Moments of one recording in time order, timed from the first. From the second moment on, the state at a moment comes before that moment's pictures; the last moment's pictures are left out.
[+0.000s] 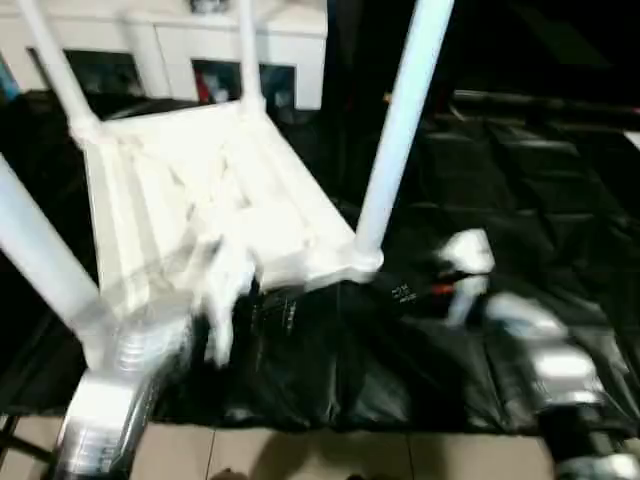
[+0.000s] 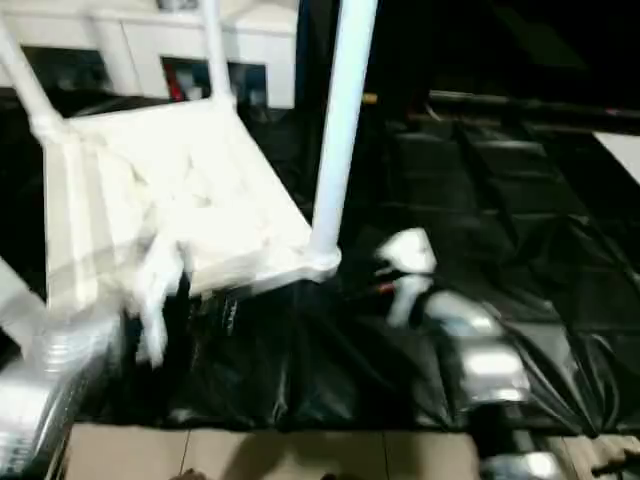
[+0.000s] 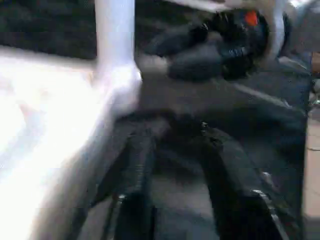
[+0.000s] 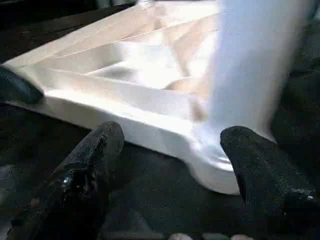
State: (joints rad) left arm 0.00 0.38 -0.07 -0.23 -0.24 0.41 -0.90; right arm -0.32 -0.26 0.08 0.33 0.26 0.16 0.89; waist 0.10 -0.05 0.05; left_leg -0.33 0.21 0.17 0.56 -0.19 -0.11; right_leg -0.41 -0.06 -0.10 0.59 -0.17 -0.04
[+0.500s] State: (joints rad) left arm 0.42 0.64 0.13 -0.39 -0.31 0.40 -1.08; right arm -0.69 -0.15 0.07 0.84 0.12 0.04 0.54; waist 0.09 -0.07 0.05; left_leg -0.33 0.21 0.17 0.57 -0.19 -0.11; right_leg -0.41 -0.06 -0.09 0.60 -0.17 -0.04
